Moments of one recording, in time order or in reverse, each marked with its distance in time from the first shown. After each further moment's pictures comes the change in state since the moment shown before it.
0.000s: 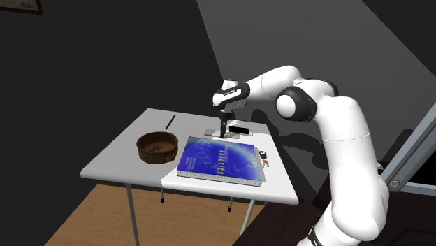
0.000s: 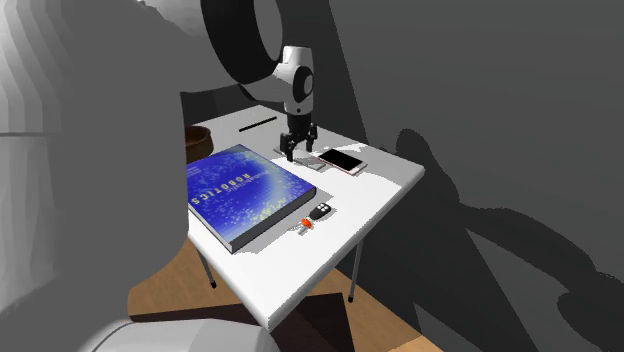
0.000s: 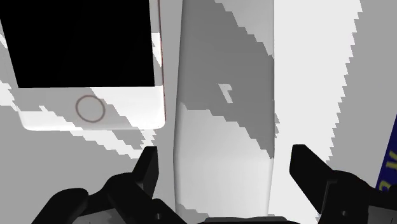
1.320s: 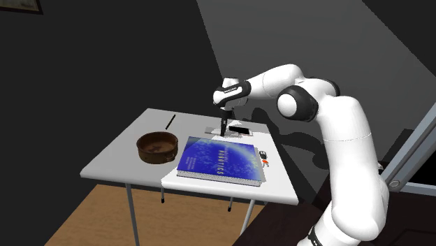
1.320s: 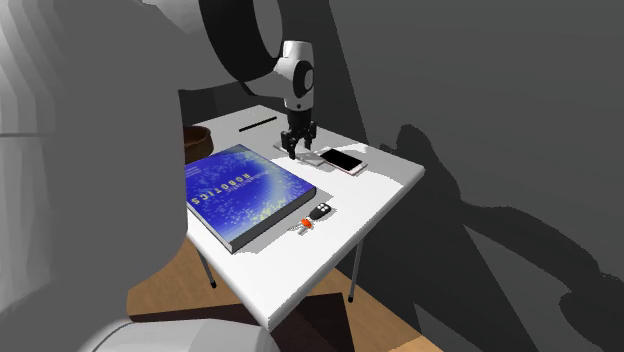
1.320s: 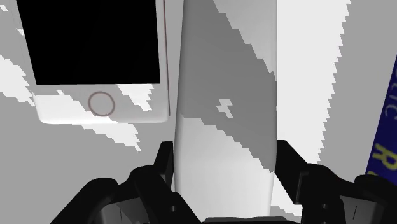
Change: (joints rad) arm 0.000 -0.014 -0.003 0.013 -0.004 -0.025 0.001
